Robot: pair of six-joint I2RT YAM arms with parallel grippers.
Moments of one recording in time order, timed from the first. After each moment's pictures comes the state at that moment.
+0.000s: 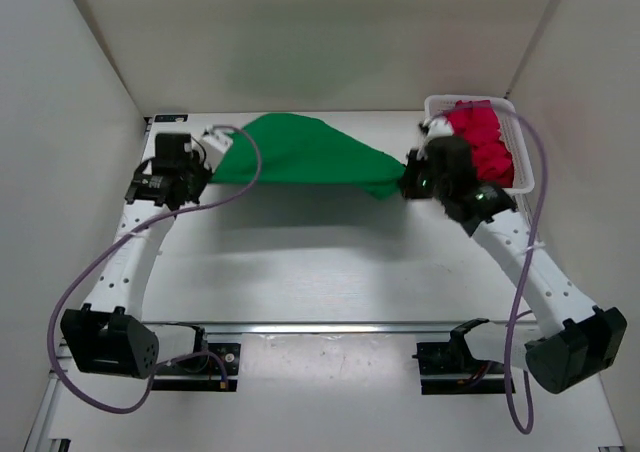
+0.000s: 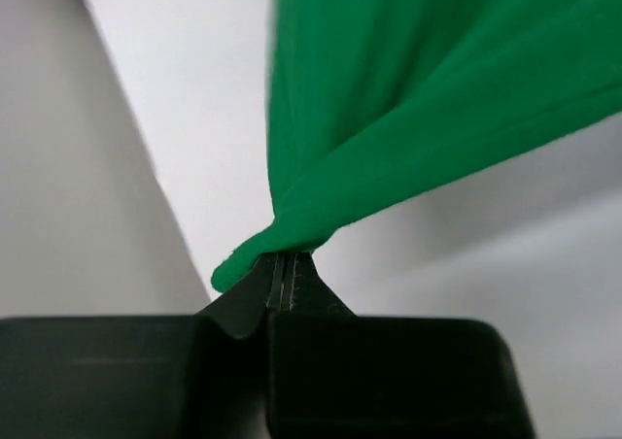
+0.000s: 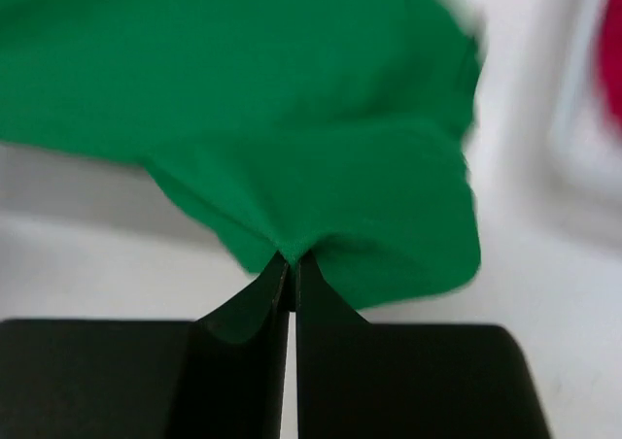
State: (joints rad) left arm -0.12 1.25 1.31 -0.73 -0.09 0.54; right arm 0.43 1.20 1.27 -0.56 0.04 0.26
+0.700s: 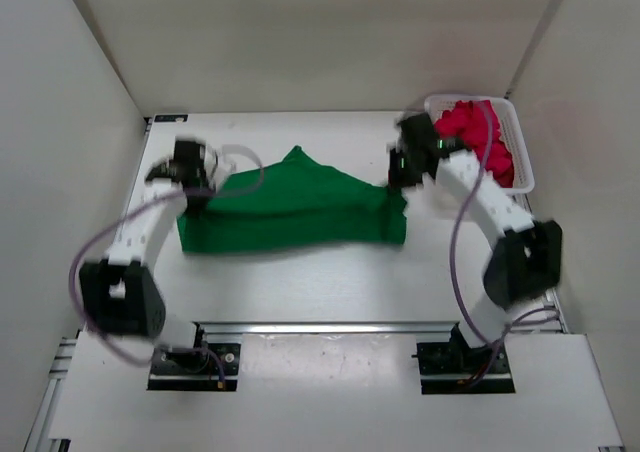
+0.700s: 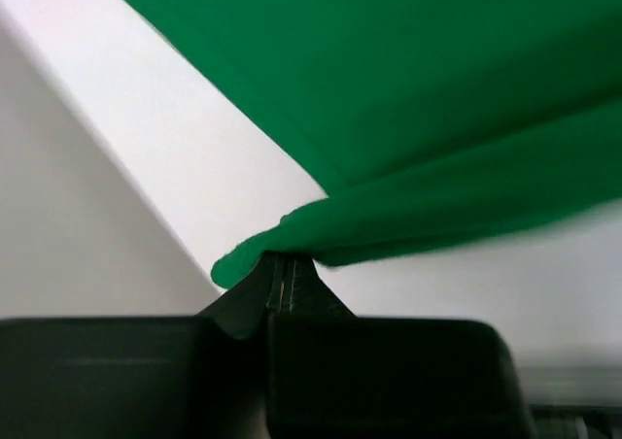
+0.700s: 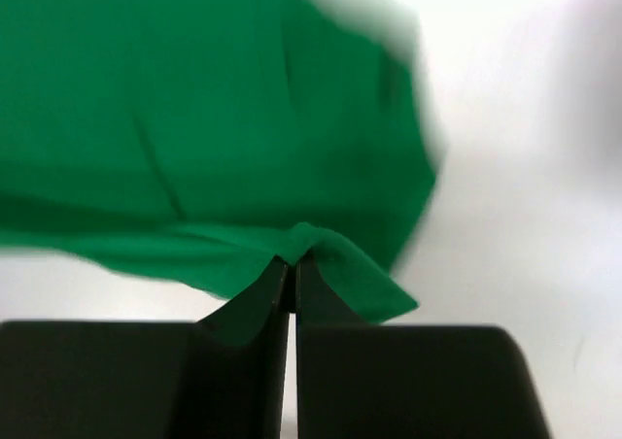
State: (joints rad) left arm -0.08 1.34 1.05 -0.86 -0.20 0.61; right arm 0.41 1.56 1.31 -0.84 -0.06 0.31
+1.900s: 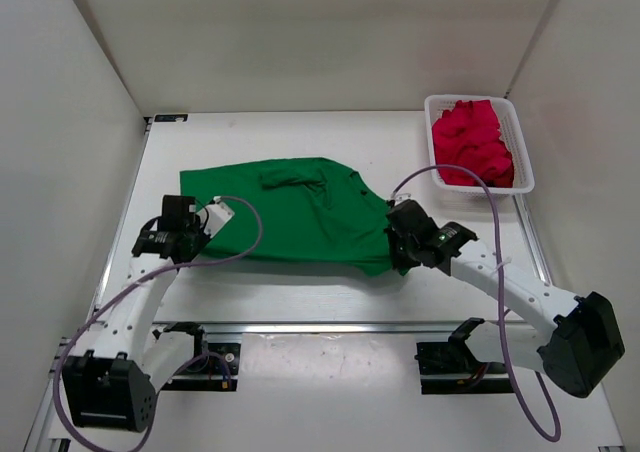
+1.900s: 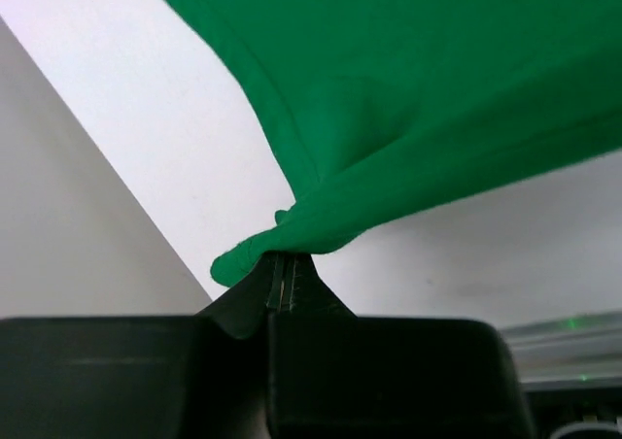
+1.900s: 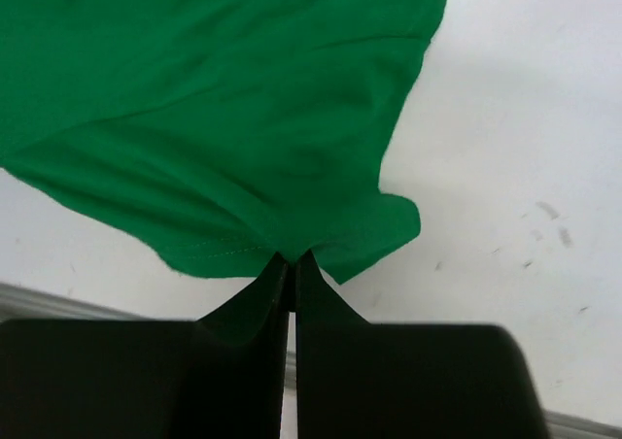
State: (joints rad) left arm -0.09 0.99 0.75 -0.75 -0.17 0.72; right arm 0.71 1.14 0.82 -0.71 0.18 0.39
